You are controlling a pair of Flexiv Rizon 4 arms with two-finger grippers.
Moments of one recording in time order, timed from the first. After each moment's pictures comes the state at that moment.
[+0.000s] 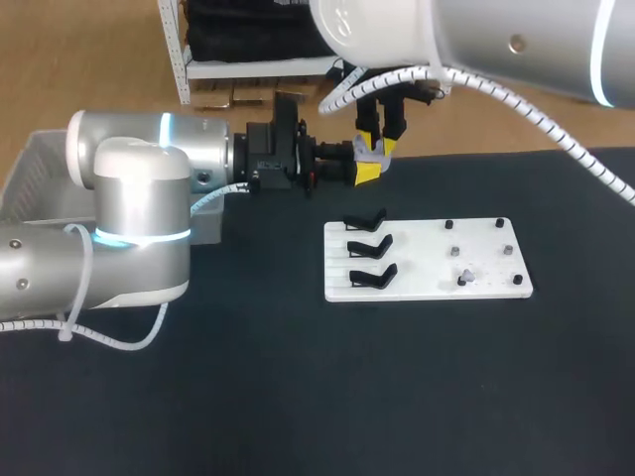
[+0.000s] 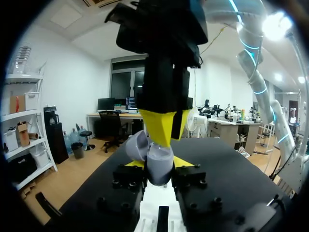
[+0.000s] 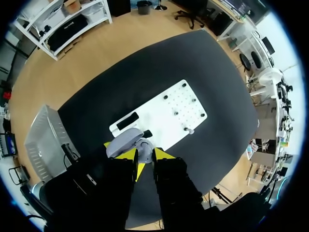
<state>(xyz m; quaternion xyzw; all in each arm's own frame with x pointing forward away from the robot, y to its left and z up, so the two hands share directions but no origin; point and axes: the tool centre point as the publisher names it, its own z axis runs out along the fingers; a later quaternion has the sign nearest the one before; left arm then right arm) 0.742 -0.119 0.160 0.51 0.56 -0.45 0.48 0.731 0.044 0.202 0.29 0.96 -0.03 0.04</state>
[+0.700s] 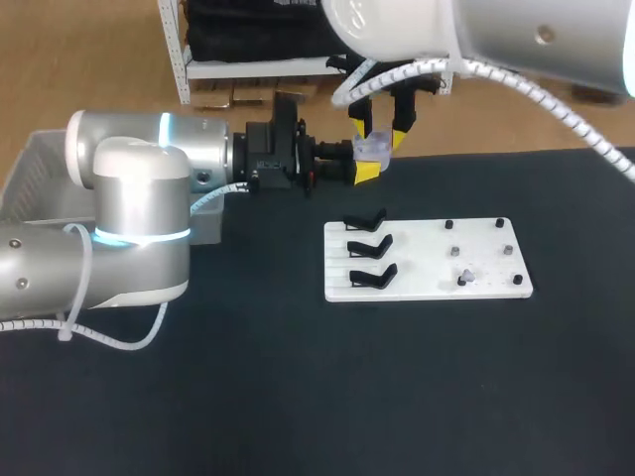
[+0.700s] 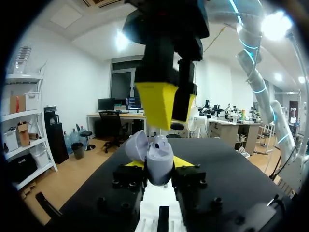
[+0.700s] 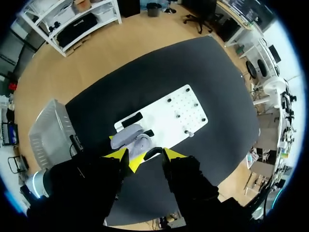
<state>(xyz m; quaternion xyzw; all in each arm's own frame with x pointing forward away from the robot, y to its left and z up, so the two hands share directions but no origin) 0.743 -0.118 0.161 0.51 0.56 -0.45 0.48 0.728 0.042 0.225 0.24 0.97 -0.01 0.06</state>
